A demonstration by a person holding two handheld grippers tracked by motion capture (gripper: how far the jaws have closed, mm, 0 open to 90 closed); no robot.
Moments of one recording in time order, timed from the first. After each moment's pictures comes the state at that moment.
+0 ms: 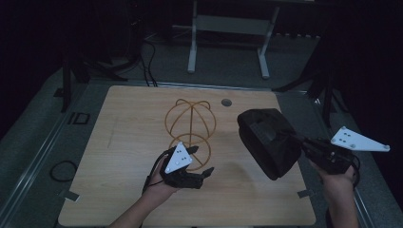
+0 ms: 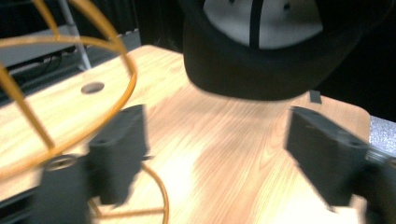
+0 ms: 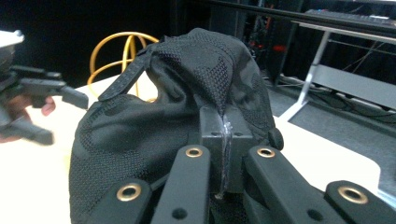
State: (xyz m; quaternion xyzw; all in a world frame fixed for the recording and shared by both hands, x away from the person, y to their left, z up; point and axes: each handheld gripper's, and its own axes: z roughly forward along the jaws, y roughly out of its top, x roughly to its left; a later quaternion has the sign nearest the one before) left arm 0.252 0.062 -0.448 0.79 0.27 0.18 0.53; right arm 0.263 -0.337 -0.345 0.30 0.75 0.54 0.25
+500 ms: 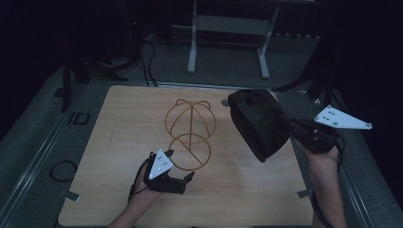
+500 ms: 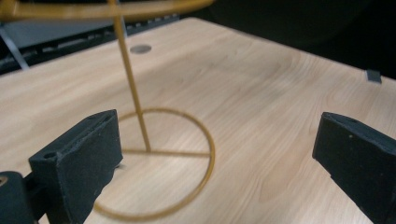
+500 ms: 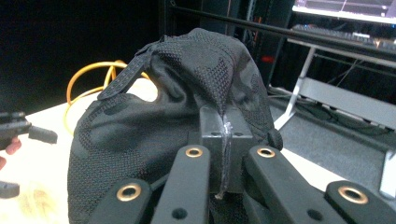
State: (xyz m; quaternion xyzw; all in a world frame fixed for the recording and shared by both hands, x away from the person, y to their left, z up) left arm 0.246 0.106 -0.490 0.77 0.33 0.22 0.50; right arm 0.295 -0.298 -0.319 0.30 0.74 0.54 0.28
